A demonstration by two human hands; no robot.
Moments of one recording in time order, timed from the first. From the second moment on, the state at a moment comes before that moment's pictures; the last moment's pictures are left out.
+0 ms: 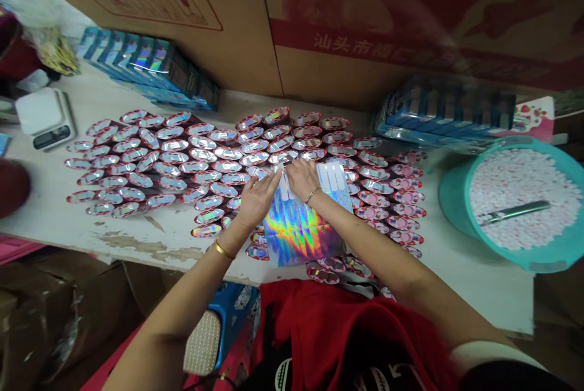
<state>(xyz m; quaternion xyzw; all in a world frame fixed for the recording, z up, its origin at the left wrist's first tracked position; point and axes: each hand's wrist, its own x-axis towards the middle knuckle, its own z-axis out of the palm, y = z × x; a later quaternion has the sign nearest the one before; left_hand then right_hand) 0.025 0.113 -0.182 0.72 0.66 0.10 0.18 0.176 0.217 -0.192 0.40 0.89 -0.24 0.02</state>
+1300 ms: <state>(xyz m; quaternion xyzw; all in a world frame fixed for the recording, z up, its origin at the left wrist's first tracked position) 0.240 0.130 -0.136 0.33 0.69 0.47 0.45 0.398 0.152 -0.129 0.66 0.56 -0.42 -0.27</state>
